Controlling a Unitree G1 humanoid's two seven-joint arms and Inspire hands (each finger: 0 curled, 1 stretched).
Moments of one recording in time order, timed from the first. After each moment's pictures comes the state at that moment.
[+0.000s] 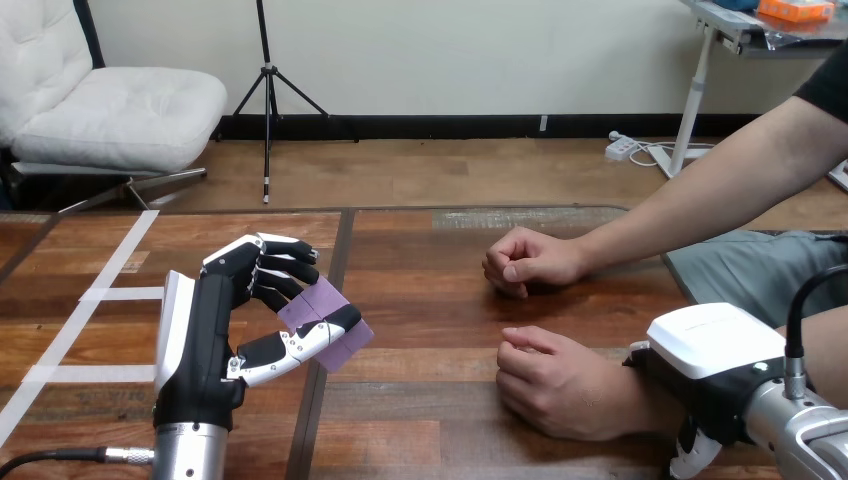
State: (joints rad) left arm -0.02 0.22 -0.02 0.46 0.29 -0.73 0.30; right arm 0.06 -0.64 0.11 -0.26 -1.10 0.03 0.61
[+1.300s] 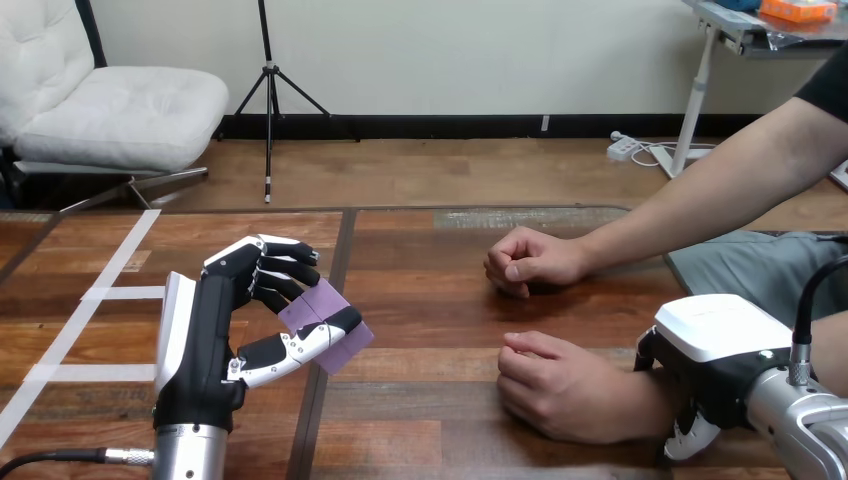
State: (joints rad) left arm -0.02 0.22 -0.02 0.46 0.30 -0.73 0.30; right arm 0.02 -0.63 0.13 -0.22 -1.05 0.10 0.60
